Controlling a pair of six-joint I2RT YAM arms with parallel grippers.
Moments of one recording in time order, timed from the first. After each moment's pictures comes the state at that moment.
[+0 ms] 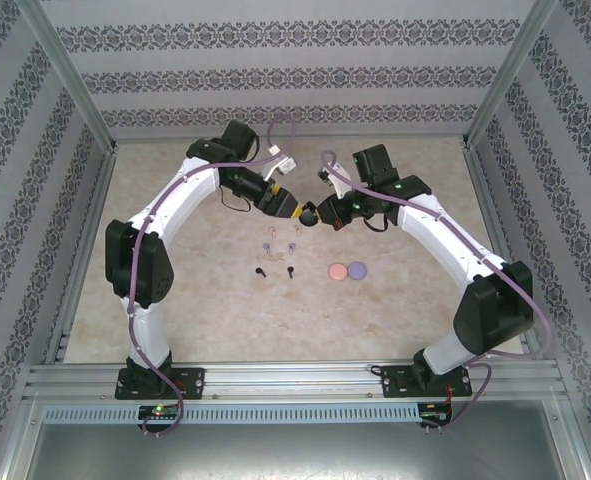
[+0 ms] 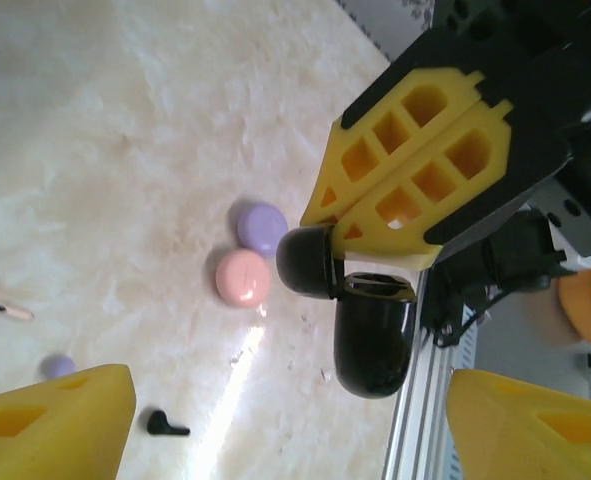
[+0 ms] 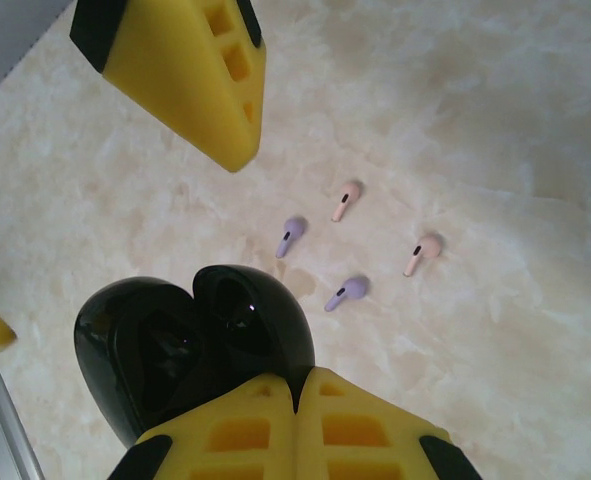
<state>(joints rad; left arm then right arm) -0.36 1.95 1.85 -1.08 0.92 0.29 0.41 1.55 1.35 -0.71 -0.53 -0.09</state>
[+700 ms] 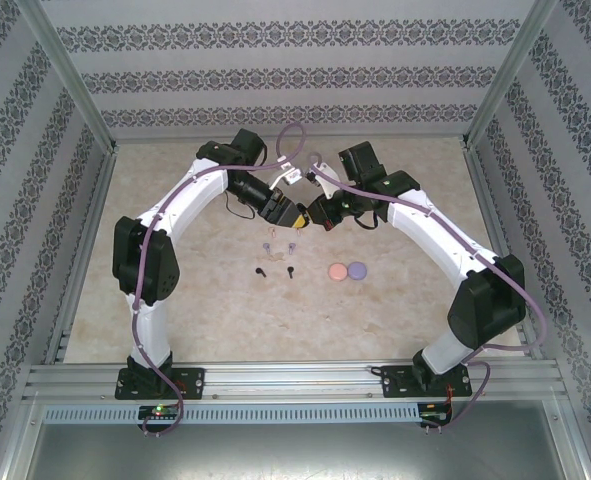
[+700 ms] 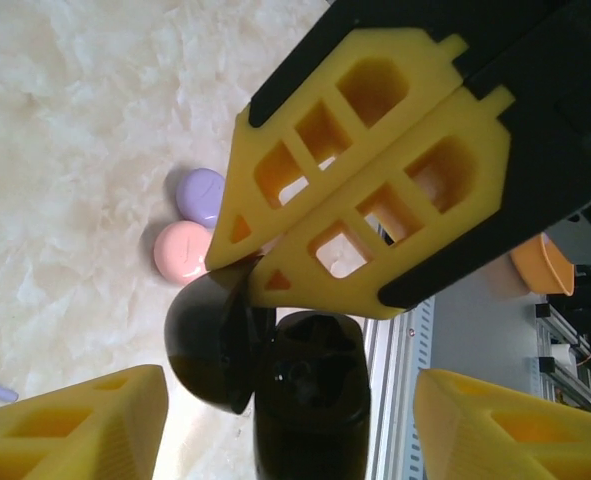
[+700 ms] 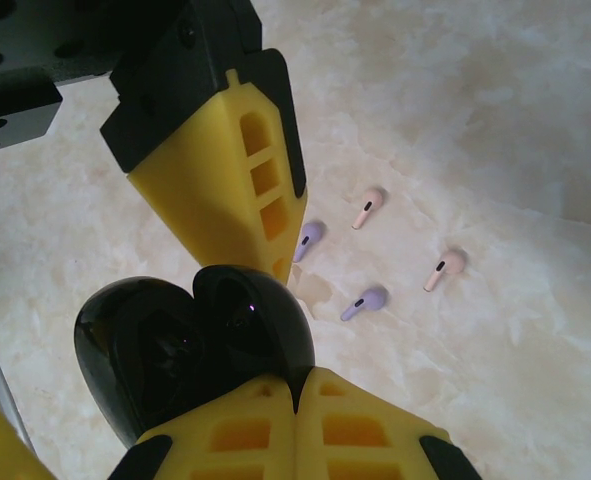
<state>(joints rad) -0.40 1.99 1.87 -1.17 1.00 0.38 0.46 1.60 1.42 -0.75 -0.49 -0.11</state>
